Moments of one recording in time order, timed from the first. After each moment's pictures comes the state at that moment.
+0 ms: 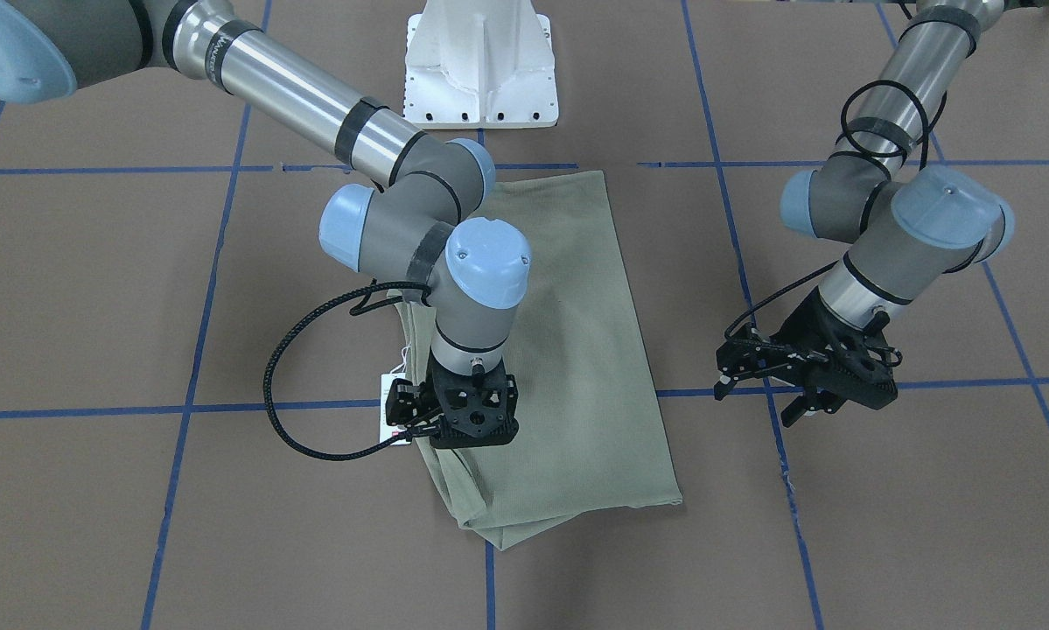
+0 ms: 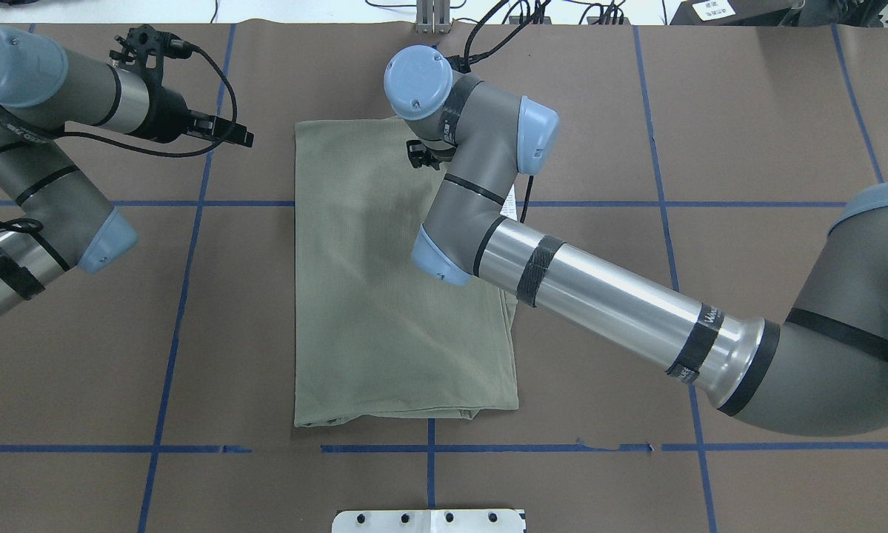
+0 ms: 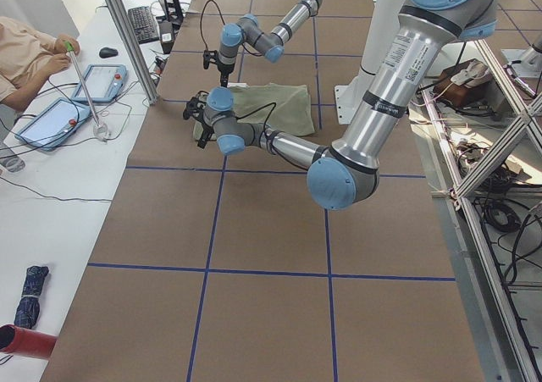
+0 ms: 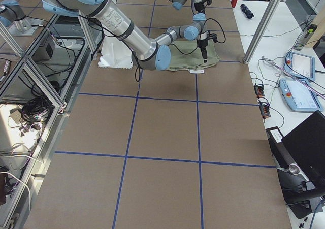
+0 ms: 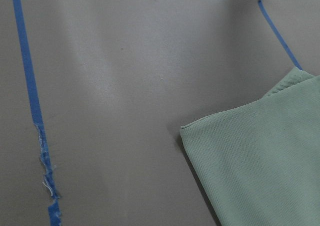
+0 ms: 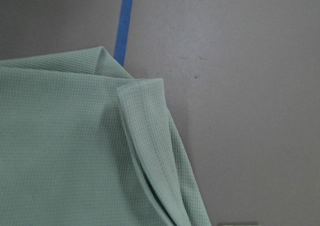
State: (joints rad) left arm -0.94 -2.05 -1.34 -2.45 -2.06 -0.82; right arm 0.64 -0.46 0.92 -1.43 1.64 0.95
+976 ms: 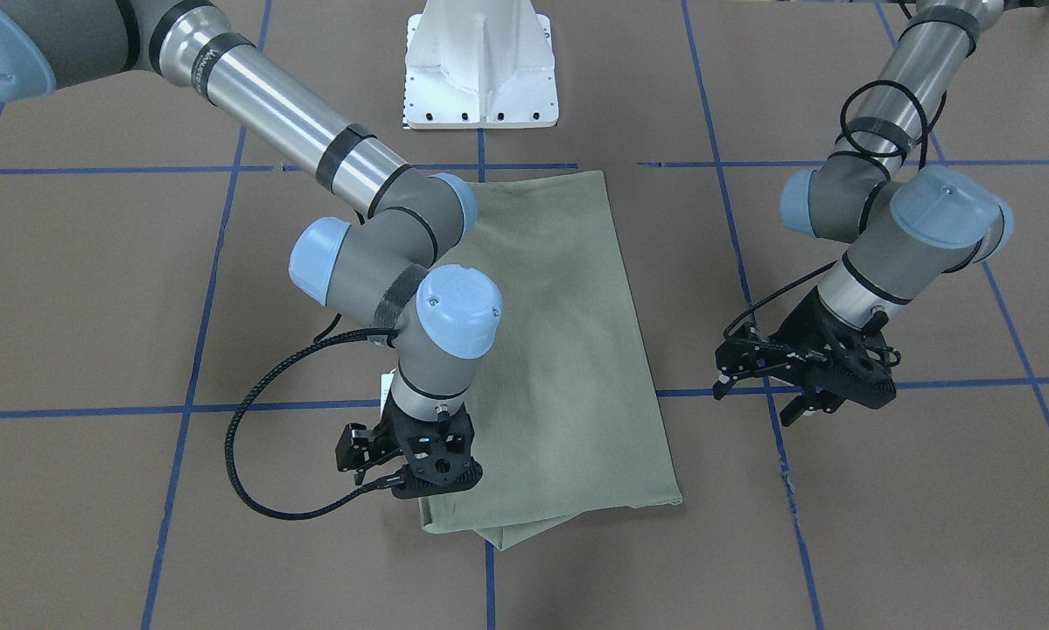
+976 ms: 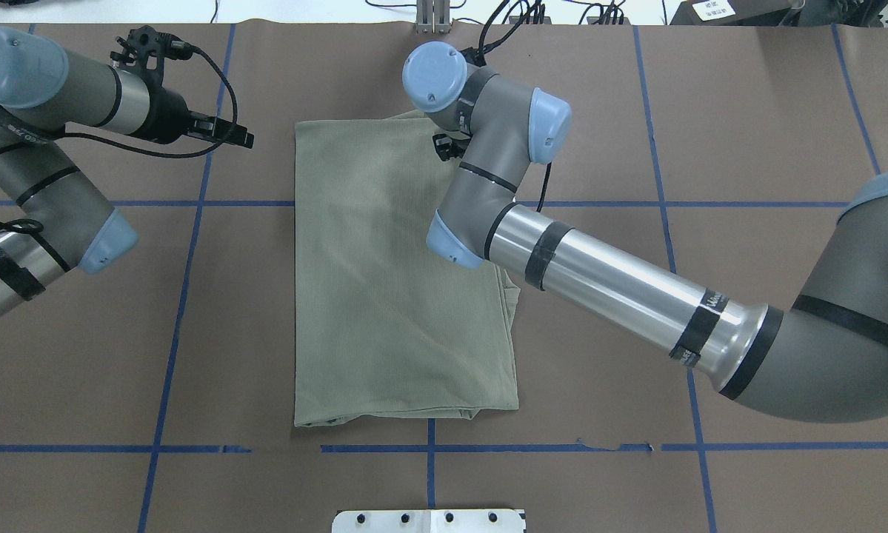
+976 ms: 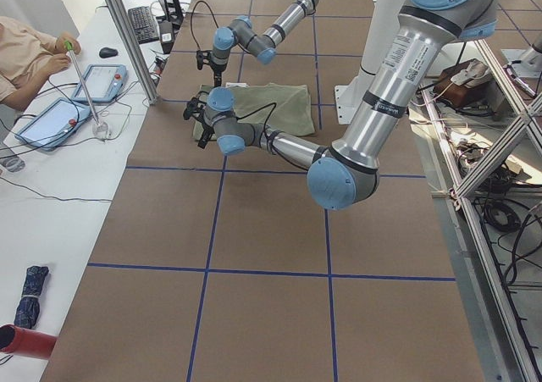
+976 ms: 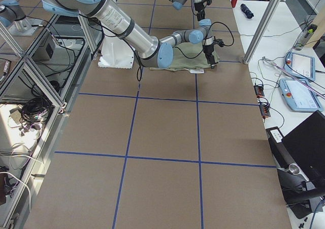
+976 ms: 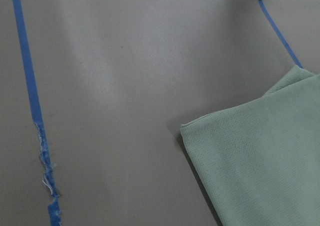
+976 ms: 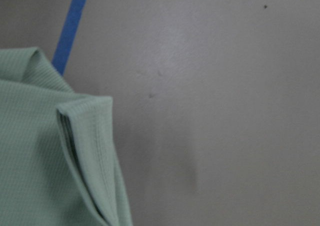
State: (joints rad) left arm -0.93 -2.05 -1.35 -2.45 -2.06 -0.82; right arm 0.71 -0.46 0.85 -1.43 1.61 0.81
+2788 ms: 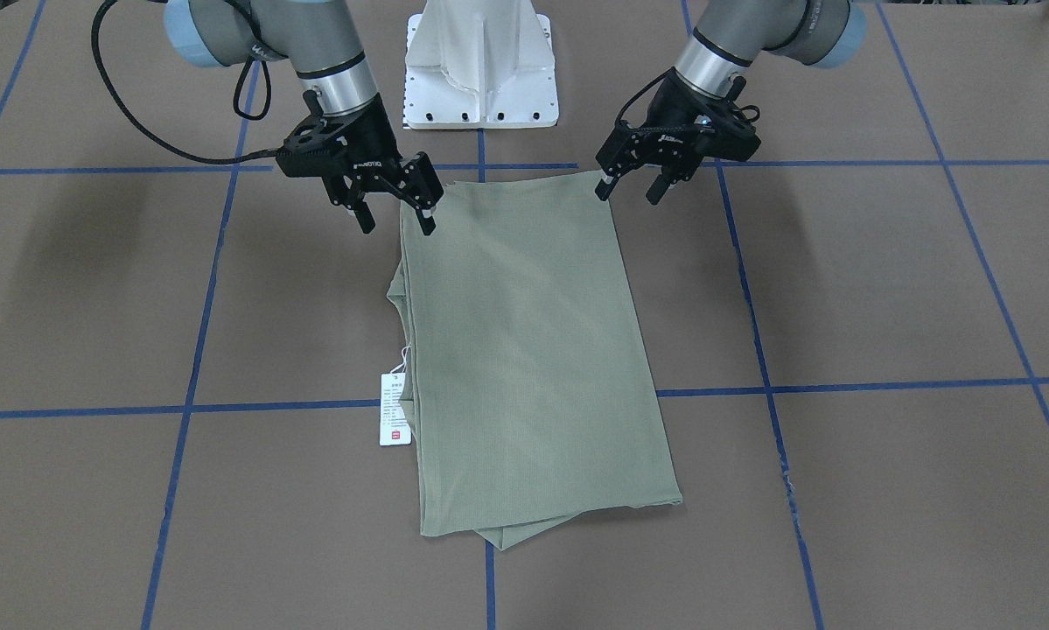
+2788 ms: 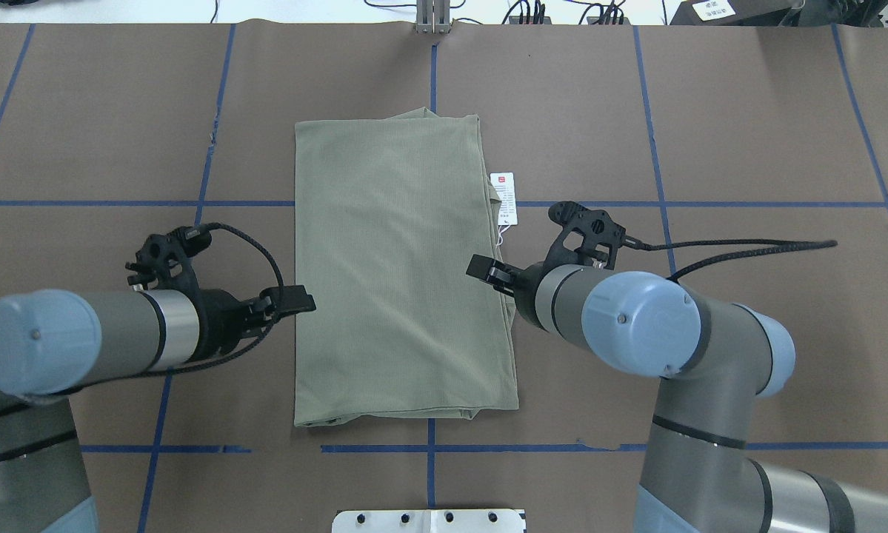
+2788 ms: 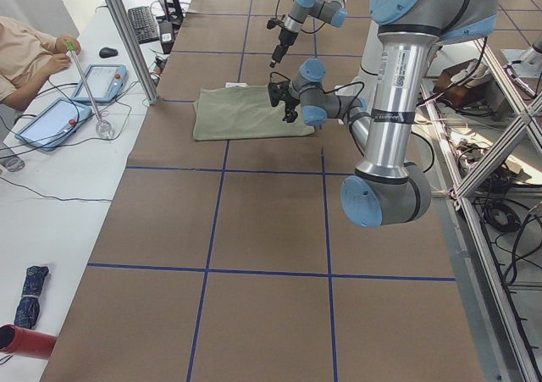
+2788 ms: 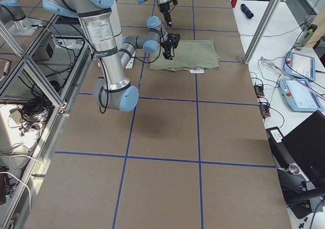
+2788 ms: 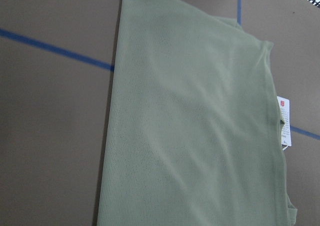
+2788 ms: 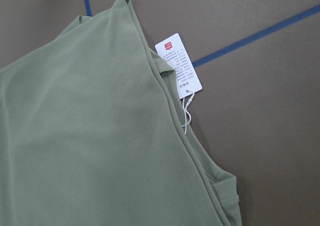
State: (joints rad) left arm -0.38 -1.72 -2.04 -2.16 -1.60 -1.71; right arm 0.35 -1.18 1.99 -1.32 1.43 1.73
